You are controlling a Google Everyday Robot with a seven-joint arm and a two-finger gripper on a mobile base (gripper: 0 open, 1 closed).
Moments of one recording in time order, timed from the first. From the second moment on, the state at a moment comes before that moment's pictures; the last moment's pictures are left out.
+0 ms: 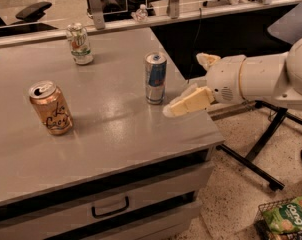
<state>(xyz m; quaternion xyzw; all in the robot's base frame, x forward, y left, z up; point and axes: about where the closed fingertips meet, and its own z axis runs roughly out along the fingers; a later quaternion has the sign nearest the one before) 0.549 -0.081 0.910 -0.46 0.71 0.20 0.50</state>
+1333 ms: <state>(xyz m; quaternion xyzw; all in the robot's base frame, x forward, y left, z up) 0.592 -0.014 0.885 -0.43 0.65 0.28 0.56</state>
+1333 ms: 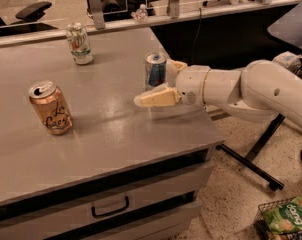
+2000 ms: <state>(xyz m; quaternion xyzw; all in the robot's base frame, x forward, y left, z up) 0.599 -0.005 0.901 -0.43 0.61 0.30 0.59</state>
